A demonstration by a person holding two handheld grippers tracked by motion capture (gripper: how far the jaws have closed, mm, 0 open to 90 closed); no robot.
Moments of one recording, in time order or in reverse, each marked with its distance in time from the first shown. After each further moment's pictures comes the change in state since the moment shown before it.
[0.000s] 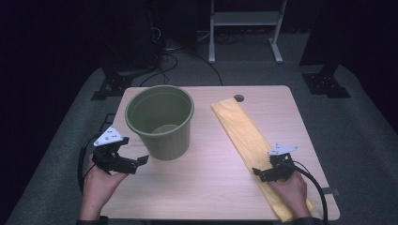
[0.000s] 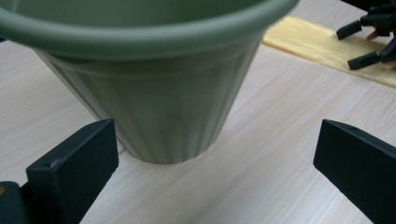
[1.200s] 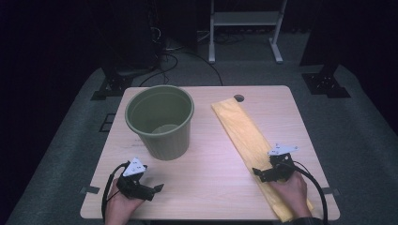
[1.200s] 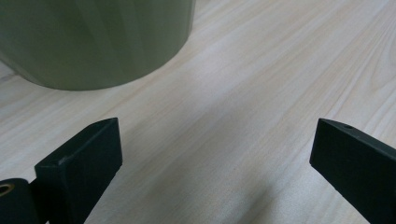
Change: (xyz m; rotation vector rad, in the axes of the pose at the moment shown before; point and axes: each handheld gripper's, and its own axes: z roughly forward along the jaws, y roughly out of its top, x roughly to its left) left arm -0.024 -0.093 0.071 0.098 -0.063 0.037; right arm 0.001 0.000 0.000 0.002 -0.003 0.002
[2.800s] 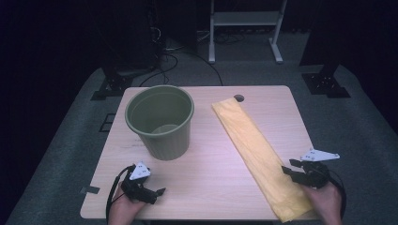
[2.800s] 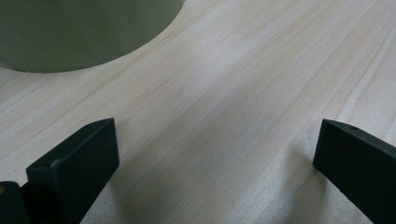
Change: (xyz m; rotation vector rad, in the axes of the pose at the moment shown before) left arm -0.001 -0.015 0.022 0.051 0.001 0.067; right arm -0.027 -0.029 -0.081 -0.040 -0.066 0.055
